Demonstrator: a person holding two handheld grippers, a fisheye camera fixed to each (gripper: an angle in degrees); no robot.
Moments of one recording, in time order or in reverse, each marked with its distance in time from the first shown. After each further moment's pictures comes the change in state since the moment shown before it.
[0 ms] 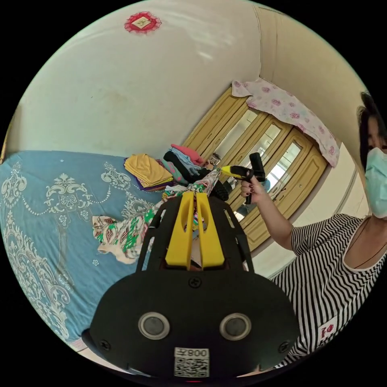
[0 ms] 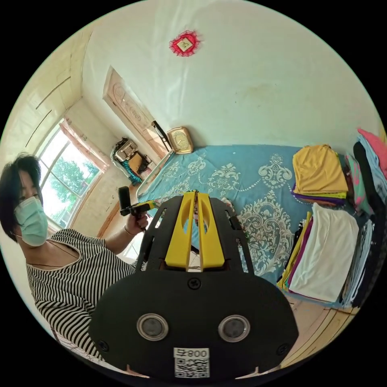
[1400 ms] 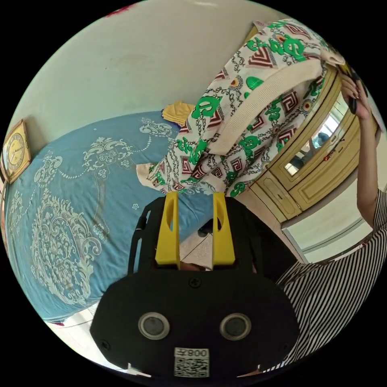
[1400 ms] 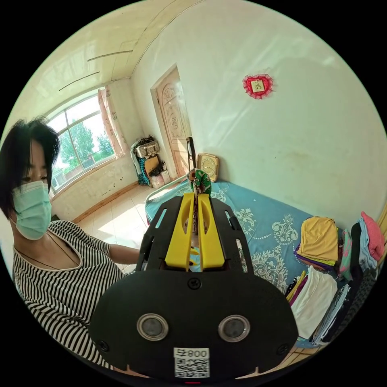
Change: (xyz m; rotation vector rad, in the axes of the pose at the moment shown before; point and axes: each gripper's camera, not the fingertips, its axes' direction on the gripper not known) left arm 0.036 0.091 -0.121 -0.332 -0.398 0.029; right arm -0.310 -0.010 -0.170 0.175 0.035 -0.403
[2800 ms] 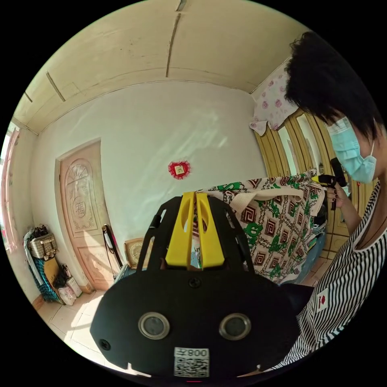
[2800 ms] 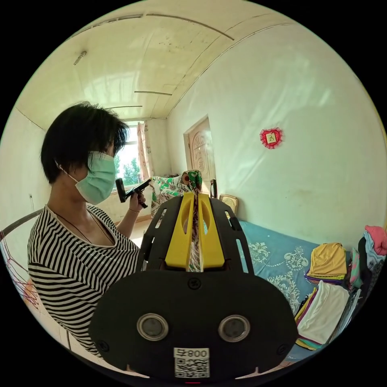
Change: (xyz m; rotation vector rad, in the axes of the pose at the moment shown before) left arm 0.211 0.311 -0.531 0.862 -0.723 0.216; right arm -0.104 0.190 -0.137 0.364 -0.137 -0.119
